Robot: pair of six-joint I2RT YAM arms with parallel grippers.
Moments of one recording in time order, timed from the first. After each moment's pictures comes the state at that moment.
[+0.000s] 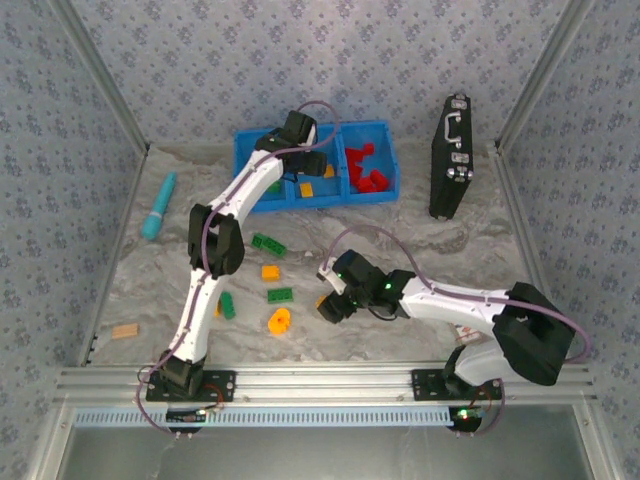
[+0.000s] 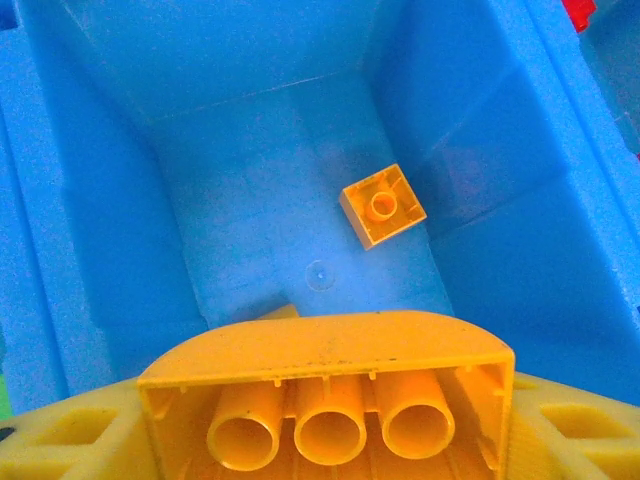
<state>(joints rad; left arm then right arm) -0.48 2.42 2.38 -0.84 -0.05 -0.26 0.95 1.39 0.74 -0.28 -0.04 0.09</state>
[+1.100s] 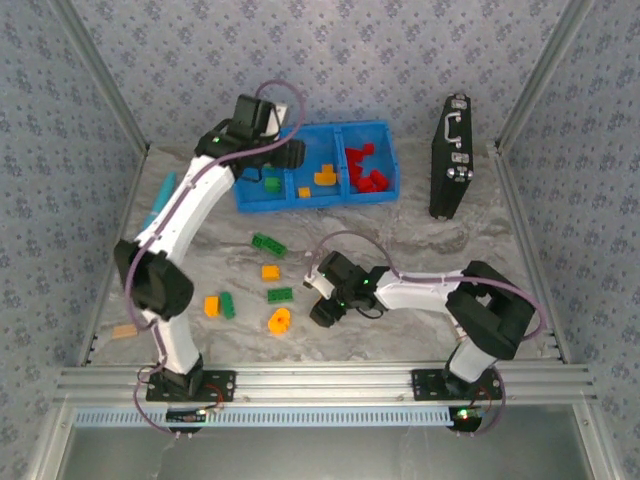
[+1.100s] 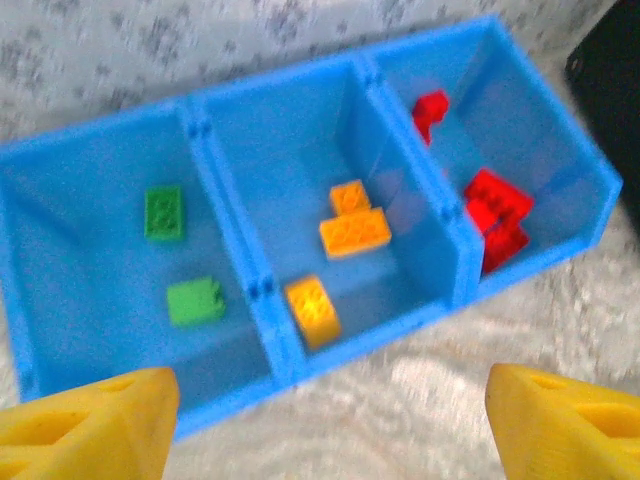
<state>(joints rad) -0.45 1.80 1.90 -0.83 -0.02 -0.17 0.95 1.62 0.81 -0.22 -0.15 0.00</state>
